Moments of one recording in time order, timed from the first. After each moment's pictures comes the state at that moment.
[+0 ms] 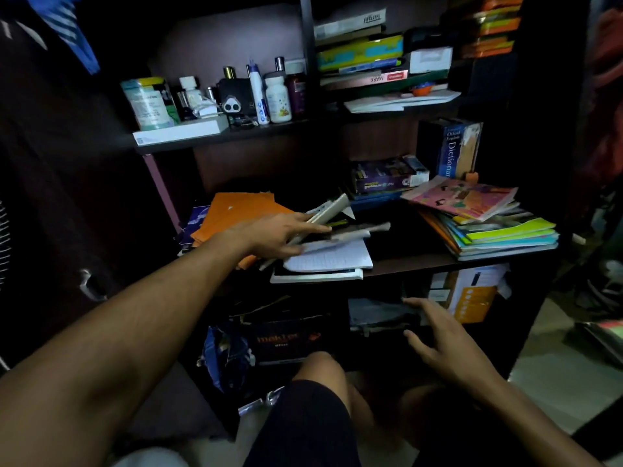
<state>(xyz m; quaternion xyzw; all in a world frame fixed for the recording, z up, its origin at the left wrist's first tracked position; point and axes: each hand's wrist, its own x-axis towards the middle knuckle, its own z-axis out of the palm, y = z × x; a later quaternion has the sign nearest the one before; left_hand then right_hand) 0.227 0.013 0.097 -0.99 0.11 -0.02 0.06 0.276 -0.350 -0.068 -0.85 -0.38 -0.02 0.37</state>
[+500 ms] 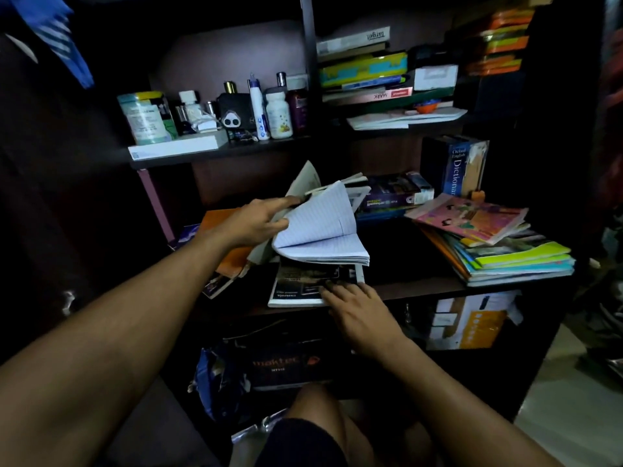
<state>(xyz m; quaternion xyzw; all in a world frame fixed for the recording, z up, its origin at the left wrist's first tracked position) 0.241 0.049 0.128 -0.99 -0.03 -0.12 -0.08 0.296 -0.202 -0.036 -0.80 -0.55 -0.18 0.15</state>
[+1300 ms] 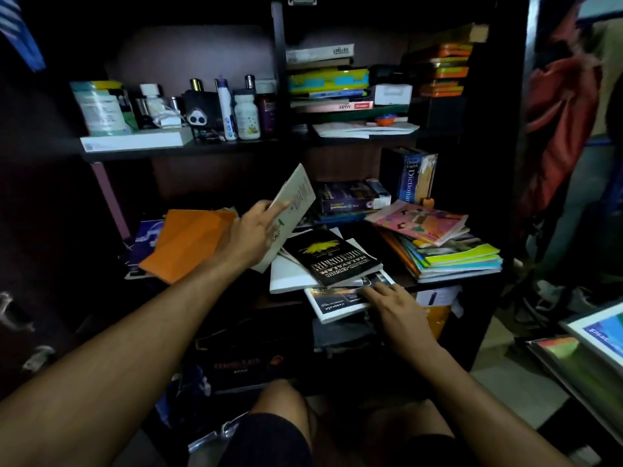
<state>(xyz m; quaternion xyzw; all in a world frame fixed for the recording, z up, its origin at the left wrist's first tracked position) 0.249 -0.022 0.092 -0.95 -0.10 -0.28 -0.05 0.325 -0.306 -0.030 -0.87 -0.42 -0.23 0.14</state>
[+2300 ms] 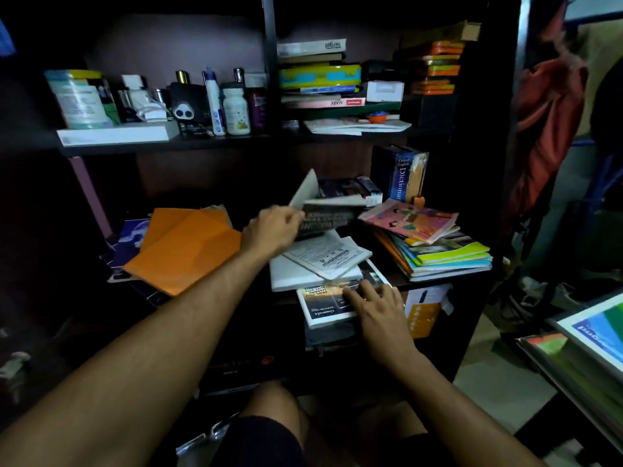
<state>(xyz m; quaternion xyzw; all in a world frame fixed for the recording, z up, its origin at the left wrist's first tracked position) 0.293 -0.055 0.088 -0.94 -0.19 -0.25 -0.15 0.311 -0.291 -0.042 -0.88 -0.37 -0.27 0.09</state>
